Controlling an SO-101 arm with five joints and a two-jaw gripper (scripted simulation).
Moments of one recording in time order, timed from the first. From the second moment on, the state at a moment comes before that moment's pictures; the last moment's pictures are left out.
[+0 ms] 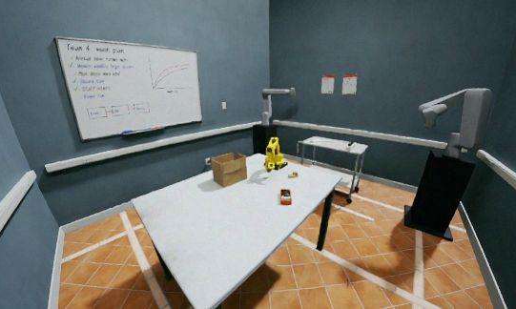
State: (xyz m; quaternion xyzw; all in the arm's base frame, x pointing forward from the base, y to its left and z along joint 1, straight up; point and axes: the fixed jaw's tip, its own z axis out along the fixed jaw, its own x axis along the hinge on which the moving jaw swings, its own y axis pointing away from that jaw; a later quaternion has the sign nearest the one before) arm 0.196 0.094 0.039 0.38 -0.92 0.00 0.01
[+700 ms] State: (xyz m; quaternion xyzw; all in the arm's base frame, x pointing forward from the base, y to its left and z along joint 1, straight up) arm 0.208 0.062 0.040 0.62 -0.79 0.00 0.01
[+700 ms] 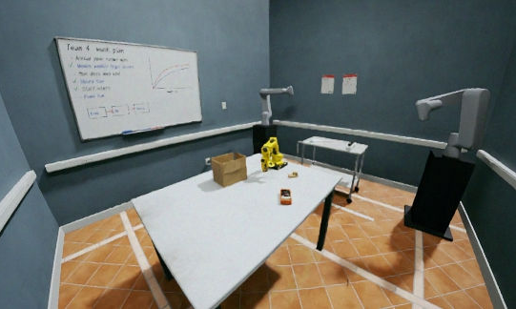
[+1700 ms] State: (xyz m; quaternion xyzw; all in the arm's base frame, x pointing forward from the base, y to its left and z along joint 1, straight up) arm 0.223 0.006 0.036 0.89 -0.45 -0.01 0.00
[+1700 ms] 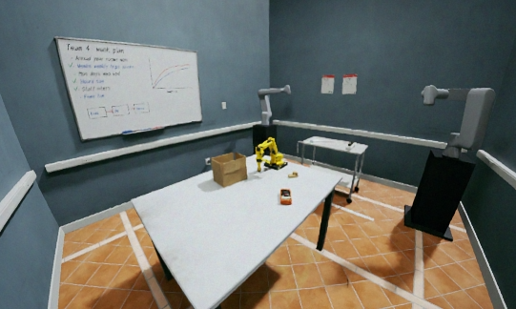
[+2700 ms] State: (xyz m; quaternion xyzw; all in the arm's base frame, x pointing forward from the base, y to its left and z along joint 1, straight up) arm 0.230 -0.029 0.034 0.98 -0.18 -0.01 0.00
